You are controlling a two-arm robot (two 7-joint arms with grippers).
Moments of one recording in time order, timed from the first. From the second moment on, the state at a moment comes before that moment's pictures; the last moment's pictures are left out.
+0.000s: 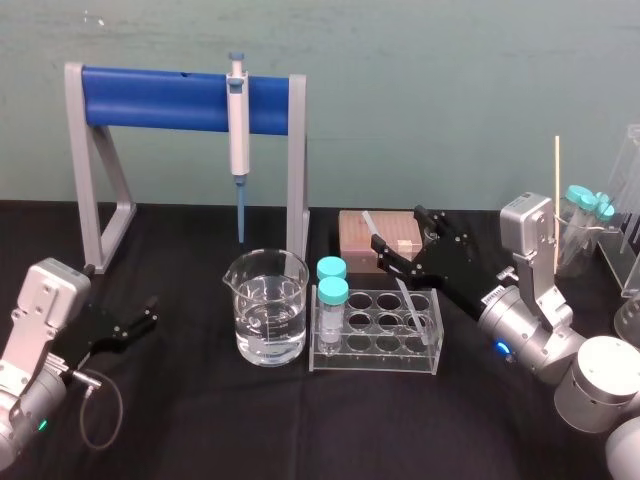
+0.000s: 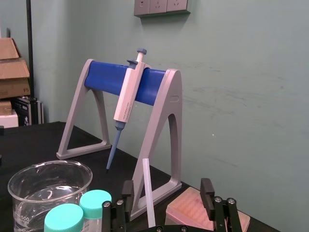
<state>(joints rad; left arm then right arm) -0.20 0.60 0.45 -1.41 -0.25 -0.12 0.03 0.49 0.23 -0.32 -1.00 0.25 -0.33 0.49</state>
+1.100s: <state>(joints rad) -0.20 0.60 0.45 -1.41 -0.25 -0.12 0.03 0.44 0.24 -0.29 -1.12 0.20 -0.32 0.40</state>
